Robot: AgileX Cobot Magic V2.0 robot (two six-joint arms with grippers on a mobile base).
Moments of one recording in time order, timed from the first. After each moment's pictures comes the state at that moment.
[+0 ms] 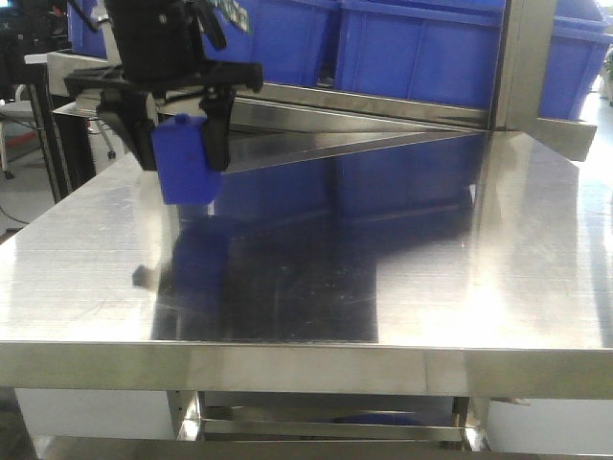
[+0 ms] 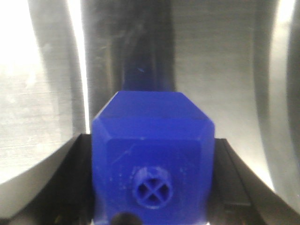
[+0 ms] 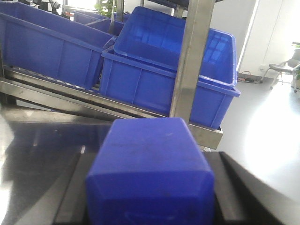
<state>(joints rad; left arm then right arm) -0.45 2.06 -1.90 0.00 1.22 -0.31 0.06 0.32 -0.43 -0.01 0.15 -0.07</state>
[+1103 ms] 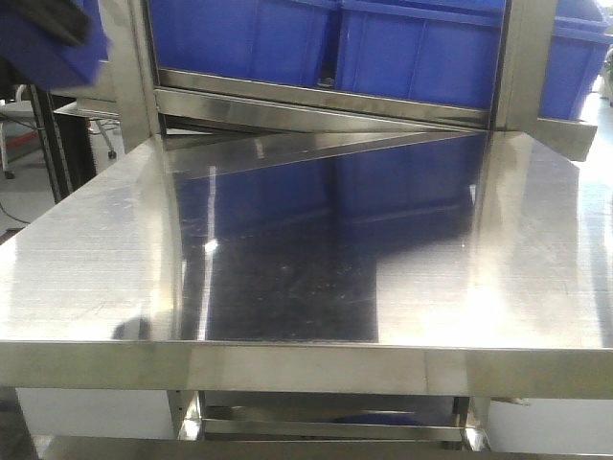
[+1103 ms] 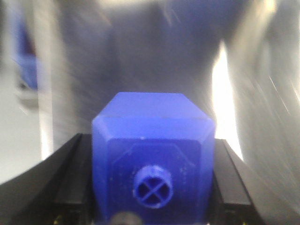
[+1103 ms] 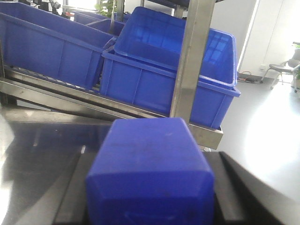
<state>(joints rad) -0.29 1.14 -0.85 -0.28 0.33 0.11 0.06 0.32 -0.43 -0.01 0.15 -0.07</state>
